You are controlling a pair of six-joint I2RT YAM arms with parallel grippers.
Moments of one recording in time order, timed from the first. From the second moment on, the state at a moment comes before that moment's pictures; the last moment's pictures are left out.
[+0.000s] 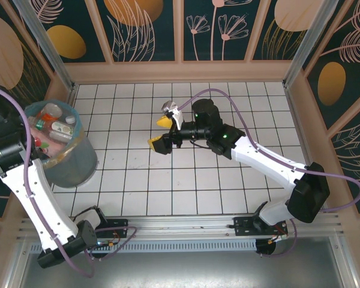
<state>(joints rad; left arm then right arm) 0.50 1.09 1.73 -0.90 -0.34 -0.41 0.84 1.43 1.20 -0.05 -0.61 0.15</state>
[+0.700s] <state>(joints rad) 0.51 0.86 1.12 -0.63 -0.19 -0.44 0.87 1.50 1.20 -0.05 -0.61 0.21</state>
